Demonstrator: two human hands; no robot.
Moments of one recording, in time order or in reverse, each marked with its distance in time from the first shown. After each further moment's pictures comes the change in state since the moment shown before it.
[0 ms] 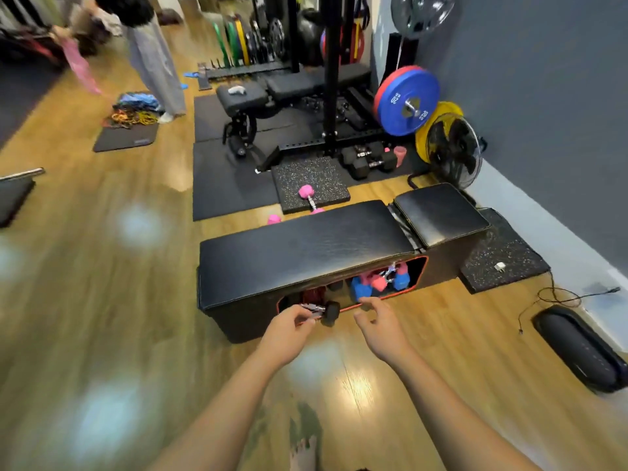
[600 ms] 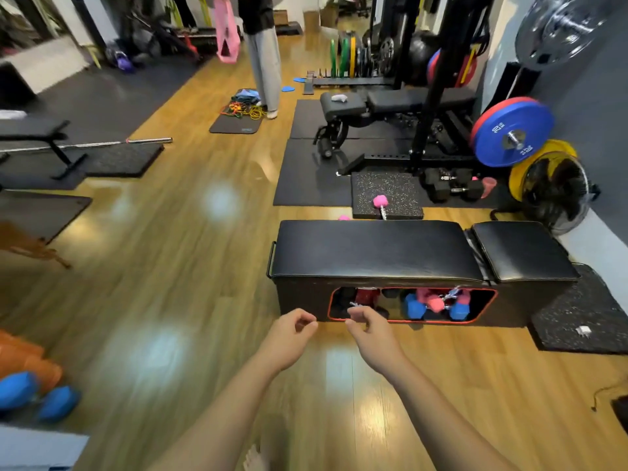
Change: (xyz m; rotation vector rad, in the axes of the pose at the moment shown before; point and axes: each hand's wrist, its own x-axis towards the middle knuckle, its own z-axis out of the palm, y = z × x) left_hand -0.132 -0.070 -0.043 -0.226 0.290 -0.139; right_hand -0.096 -0.068 0.071 0.035 -0.319 -0.166
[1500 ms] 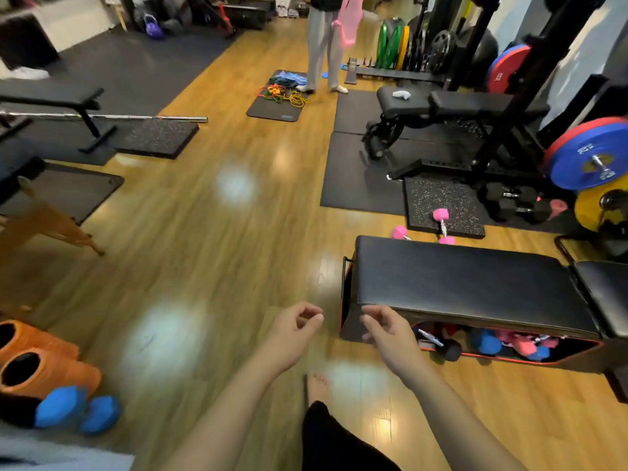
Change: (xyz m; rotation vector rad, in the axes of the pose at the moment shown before) left_hand 0.101 -0.127 -0.312 -0.191 0.018 0.016; right_hand 0.131 -0.178 0.264 0.095 -0.043 0.020
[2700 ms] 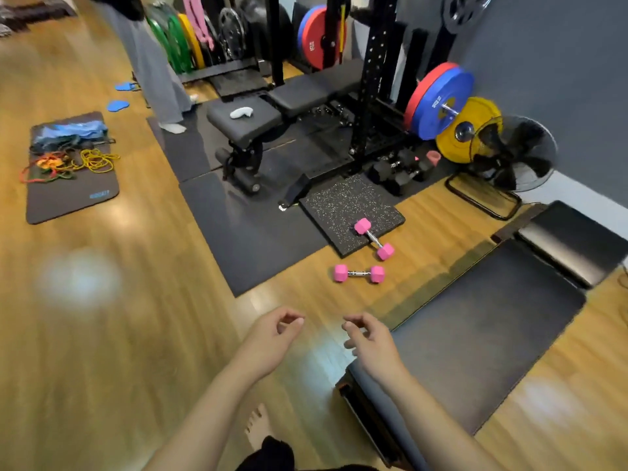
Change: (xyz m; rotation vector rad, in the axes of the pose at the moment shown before) left_hand 0.674 0.149 -0.061 0.274 -0.603 0.168; right_hand 0.537 -0.129 -0.021 0.283 0.571 0.297
